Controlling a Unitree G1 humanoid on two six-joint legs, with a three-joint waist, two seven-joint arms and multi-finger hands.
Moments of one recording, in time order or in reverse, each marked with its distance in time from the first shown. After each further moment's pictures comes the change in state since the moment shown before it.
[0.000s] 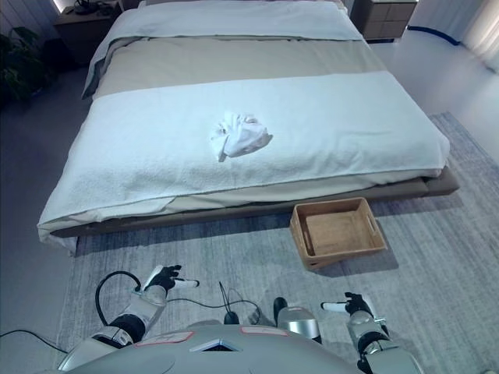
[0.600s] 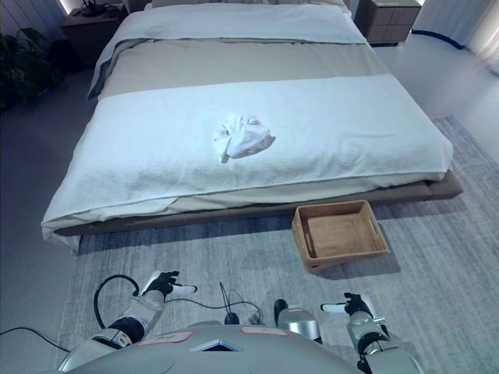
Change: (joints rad) left arm 0.005 -0.001 0.004 0.032 0.000 -0.001 0.000; right arm 0.001 0.000 0.009 0.000 -0.034 0.000 0.003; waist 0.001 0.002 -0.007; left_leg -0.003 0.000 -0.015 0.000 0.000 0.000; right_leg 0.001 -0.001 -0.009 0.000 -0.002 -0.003
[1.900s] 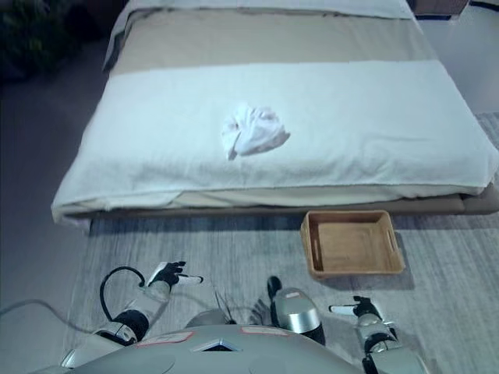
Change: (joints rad) left arm -0.059 -0.037 -0.017 -0.051 -0.001 -0.002 0.000; right arm -0.009 -0.058 -0.029 0.027 0.020 -0.003 -0.003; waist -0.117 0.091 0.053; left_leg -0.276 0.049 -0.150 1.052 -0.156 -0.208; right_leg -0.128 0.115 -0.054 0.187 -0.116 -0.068
